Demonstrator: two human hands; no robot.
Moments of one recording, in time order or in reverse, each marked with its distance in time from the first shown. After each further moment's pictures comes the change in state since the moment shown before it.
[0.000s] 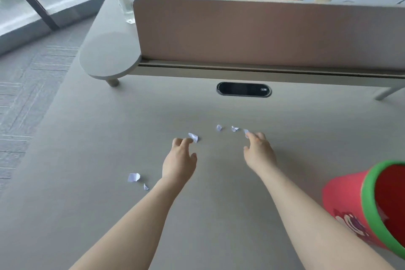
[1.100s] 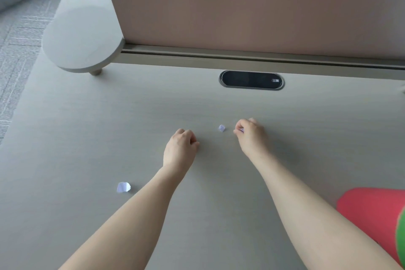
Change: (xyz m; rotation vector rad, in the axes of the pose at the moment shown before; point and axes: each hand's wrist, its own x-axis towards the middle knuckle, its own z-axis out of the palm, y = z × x) left_hand 0.076 0.001 0.021 -0.040 -0.050 -0.030; right_hand 0.074 -0.023 0.025 0.081 0.016 -0.070
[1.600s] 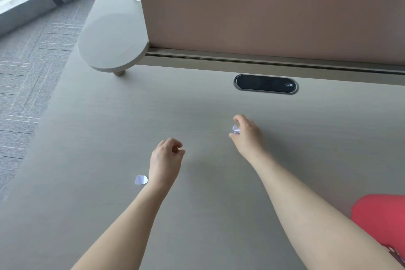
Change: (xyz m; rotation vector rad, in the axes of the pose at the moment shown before) left_hand -0.045 -0.051 -0.040 -0.178 0.180 -0.097; right_hand -0.009 -0.035 0.018 0.120 -0.065 -0.064
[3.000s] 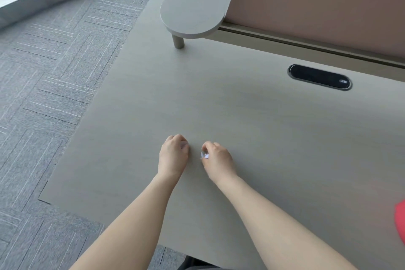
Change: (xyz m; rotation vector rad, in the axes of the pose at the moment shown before) left_hand -0.045 -0.130 -0.050 0.012 0.077 -0.125; right_hand -0.149 -0.131 0.144 -0.102 -0.280 -0.187
